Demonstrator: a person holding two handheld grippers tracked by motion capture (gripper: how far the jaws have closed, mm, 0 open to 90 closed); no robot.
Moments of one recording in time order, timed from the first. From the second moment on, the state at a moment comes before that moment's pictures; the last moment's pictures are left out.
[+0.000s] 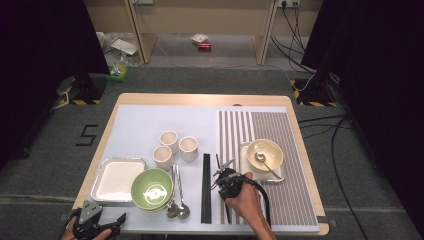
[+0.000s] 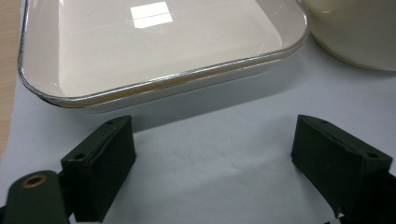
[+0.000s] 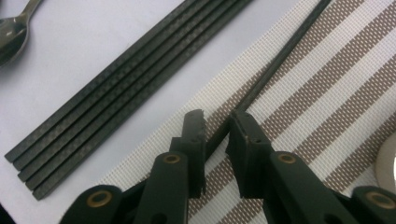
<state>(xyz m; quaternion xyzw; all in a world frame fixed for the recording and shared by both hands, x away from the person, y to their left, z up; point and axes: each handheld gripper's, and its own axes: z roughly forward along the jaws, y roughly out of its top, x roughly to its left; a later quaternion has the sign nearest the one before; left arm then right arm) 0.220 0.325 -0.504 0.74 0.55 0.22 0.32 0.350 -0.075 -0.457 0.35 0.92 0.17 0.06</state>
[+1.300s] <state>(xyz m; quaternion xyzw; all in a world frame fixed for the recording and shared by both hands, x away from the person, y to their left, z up) 0.221 0.325 -0.504 0.74 0.55 0.22 0.32 0.377 -0.088 -0.453 0.43 0.90 0.12 0.02</state>
